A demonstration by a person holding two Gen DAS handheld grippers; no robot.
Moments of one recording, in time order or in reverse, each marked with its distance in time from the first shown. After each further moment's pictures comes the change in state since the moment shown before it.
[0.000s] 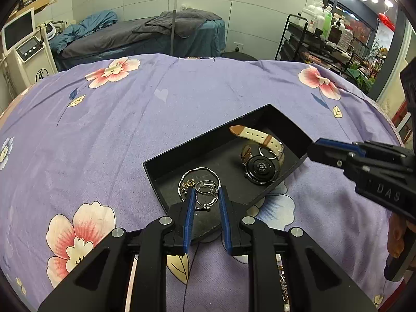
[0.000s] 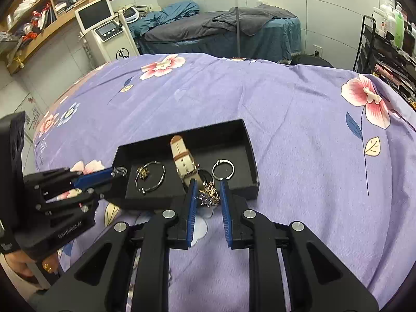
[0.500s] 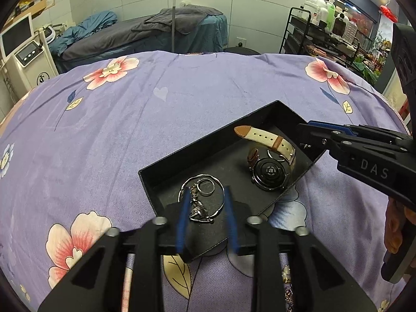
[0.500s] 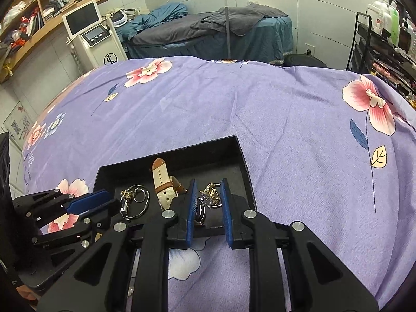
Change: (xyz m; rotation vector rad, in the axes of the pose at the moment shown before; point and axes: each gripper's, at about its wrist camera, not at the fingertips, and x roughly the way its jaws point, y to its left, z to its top) left arm 0.017 -0.004 0.006 0.022 0.013 0.041; right arm 0.029 -0.003 0.018 0.031 -0.013 -0.039
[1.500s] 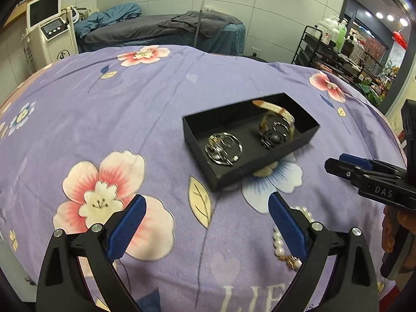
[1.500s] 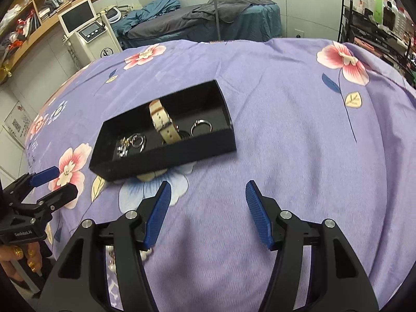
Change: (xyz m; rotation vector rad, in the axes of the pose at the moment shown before) left arm -0.057 0.026 -0.066 -0.124 -0.028 -0.020; right arm -0.042 -0.016 -0.077 0.046 0.058 -0.013
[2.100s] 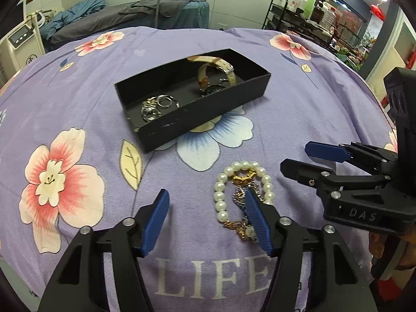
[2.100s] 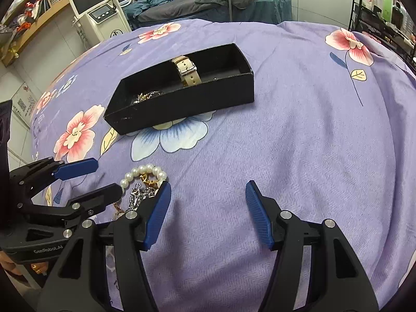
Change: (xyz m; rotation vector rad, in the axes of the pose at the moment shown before) left arm 0.016 -0.057 -0.033 0.124 0.114 -0.102; right arm -0.006 0.018 -0.046 -0.066 0.058 0.015
